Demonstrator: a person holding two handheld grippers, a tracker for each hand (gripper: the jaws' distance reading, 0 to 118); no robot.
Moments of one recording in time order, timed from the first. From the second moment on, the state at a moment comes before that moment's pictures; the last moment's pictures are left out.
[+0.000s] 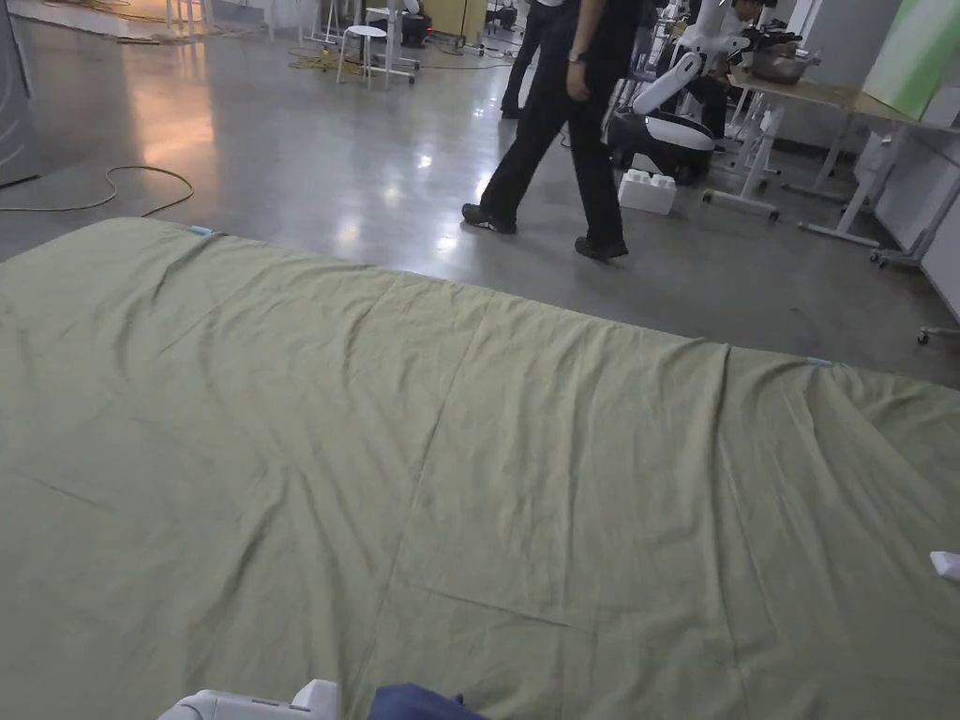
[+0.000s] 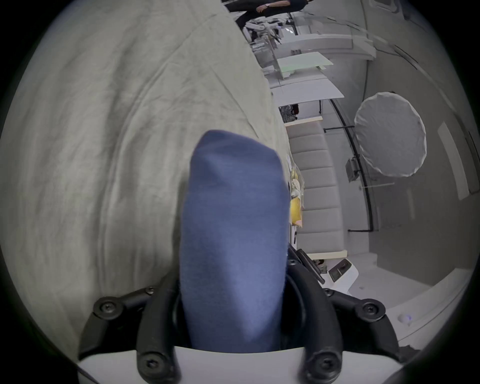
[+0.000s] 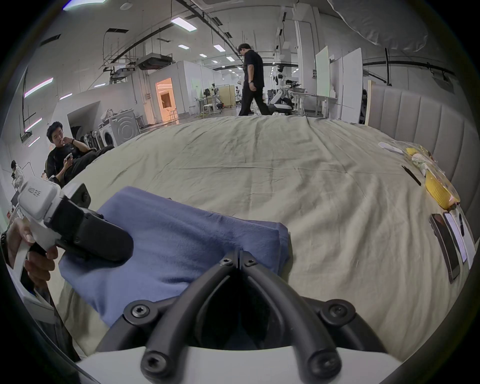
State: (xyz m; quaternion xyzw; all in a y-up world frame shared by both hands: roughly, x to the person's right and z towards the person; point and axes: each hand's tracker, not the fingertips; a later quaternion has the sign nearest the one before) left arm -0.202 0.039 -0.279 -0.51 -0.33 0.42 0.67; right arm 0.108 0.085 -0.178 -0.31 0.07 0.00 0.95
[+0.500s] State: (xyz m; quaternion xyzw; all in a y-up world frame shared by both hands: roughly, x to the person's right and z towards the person) left arm -0.214 0.080 -0.262 -0.48 -0.35 0.40 0.70; right arm 0.103 0.115 -0.181 -0.27 0.07 0.06 0.96
